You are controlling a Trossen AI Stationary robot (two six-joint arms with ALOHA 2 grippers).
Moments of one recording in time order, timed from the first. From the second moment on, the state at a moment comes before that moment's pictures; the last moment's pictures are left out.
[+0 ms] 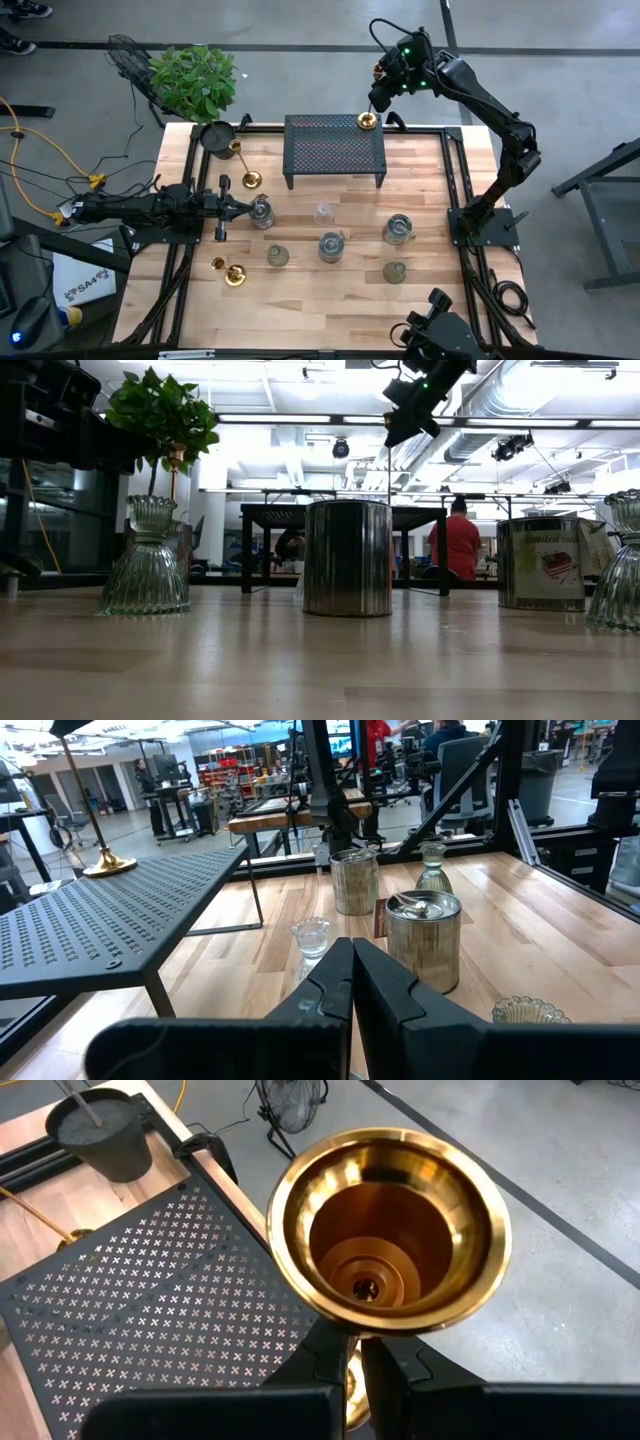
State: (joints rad) left arm -0.03 0.03 0.01 0.02 -0.06 0.13; right arm -0.82 1.64 1.79 -0.84 -0.12 -0.07
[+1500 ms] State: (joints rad) left arm -0.03 0.03 0.01 0.02 -0.06 0.13; right arm -0.82 1.64 1.78 -0.83 -0.08 -0.08
